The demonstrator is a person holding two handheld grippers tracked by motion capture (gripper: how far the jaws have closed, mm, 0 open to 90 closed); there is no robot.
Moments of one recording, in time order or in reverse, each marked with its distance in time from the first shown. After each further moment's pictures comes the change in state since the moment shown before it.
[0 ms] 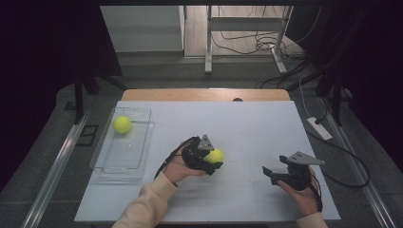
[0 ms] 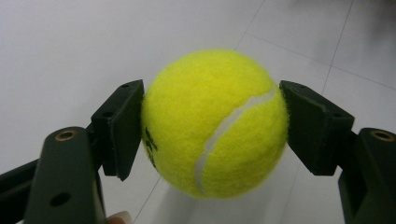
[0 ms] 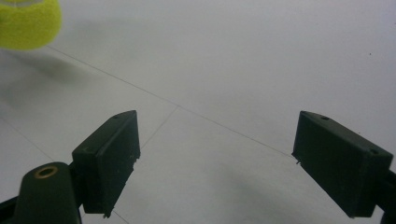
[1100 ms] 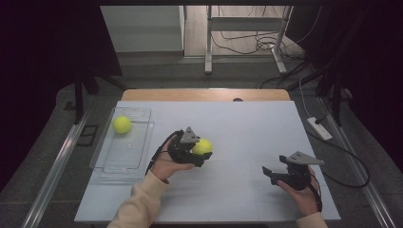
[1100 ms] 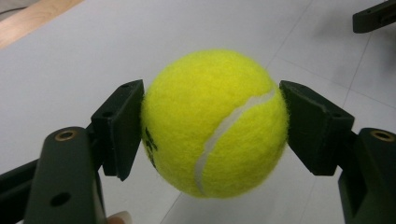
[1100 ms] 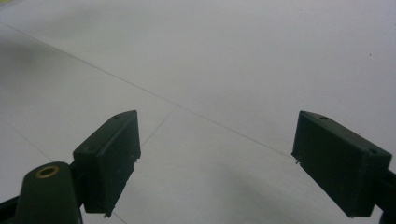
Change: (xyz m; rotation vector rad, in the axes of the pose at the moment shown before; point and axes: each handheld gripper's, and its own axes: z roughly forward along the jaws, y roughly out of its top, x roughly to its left) left arm 0.020 -0.012 -0.032 -0.102 0.076 -0.088; right arm 0.000 0.000 0.001 0.004 -0.004 -0.010
